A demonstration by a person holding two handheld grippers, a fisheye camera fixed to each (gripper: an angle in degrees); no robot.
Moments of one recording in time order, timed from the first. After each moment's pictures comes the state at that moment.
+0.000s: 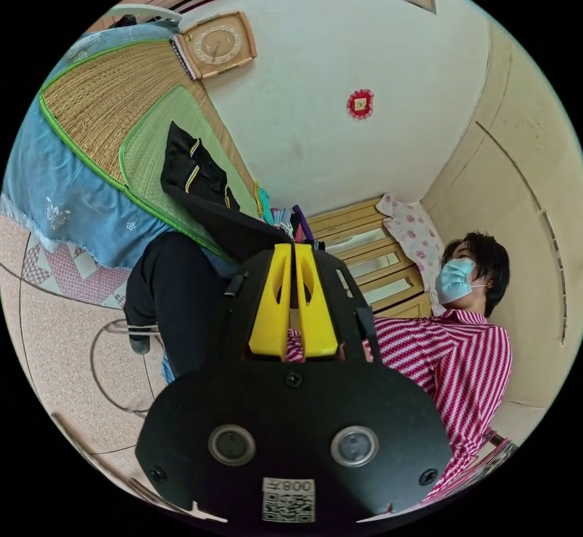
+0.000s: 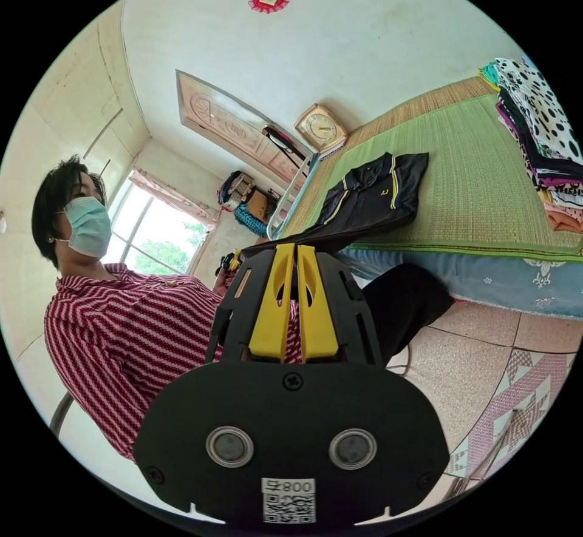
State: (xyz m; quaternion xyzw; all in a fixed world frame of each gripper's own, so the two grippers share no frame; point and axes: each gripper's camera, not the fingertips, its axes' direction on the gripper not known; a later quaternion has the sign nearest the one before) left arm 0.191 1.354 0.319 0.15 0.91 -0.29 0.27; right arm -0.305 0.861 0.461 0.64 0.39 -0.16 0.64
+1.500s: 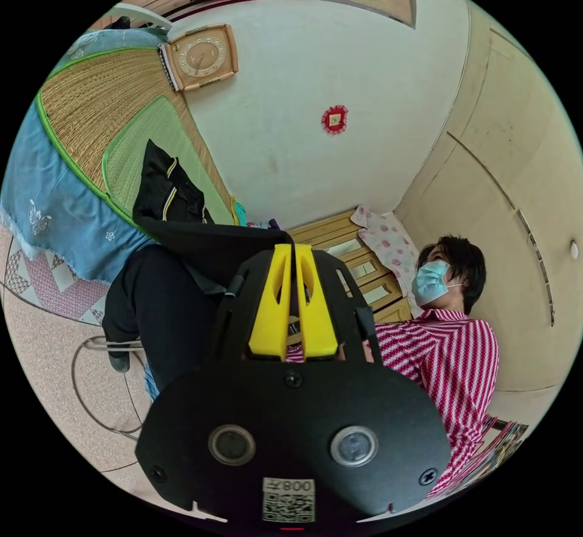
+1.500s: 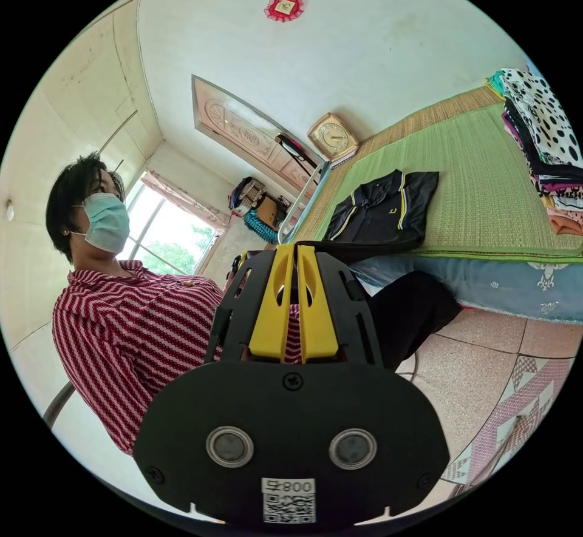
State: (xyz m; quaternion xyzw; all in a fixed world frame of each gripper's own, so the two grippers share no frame) left arm 0.182 1.429 0.310 0.20 0.91 -0.31 0.20; right arm -0.263 0.881 0.467 0.64 0.39 -0.19 0.63
